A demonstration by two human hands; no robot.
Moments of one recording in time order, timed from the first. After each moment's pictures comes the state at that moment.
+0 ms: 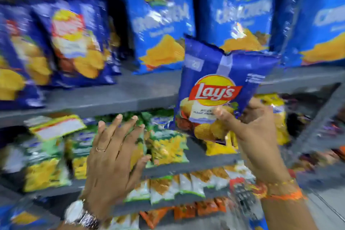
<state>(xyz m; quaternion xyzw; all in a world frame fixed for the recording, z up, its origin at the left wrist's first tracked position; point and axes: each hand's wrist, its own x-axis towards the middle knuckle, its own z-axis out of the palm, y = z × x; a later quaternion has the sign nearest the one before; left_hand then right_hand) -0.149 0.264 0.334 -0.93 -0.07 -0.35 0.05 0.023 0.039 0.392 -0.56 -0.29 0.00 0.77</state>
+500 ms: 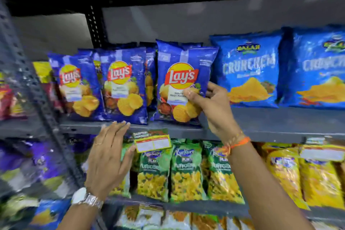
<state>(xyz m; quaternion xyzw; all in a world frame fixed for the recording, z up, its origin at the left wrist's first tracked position) -0.263 0.447 0.358 -0.88 -0.21 -0.42 0.07 -0.023 0.297 0.466 -0.49 -0.40 0.12 0.76</state>
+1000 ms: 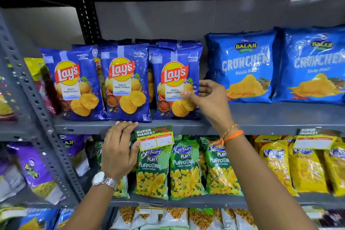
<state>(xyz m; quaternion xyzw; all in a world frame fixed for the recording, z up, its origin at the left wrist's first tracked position) -0.230 0.485 0.332 -0.83 -0.13 -0.54 0.07 -0.017 0.315 0.455 -0.64 -0.36 0.01 0.68</state>
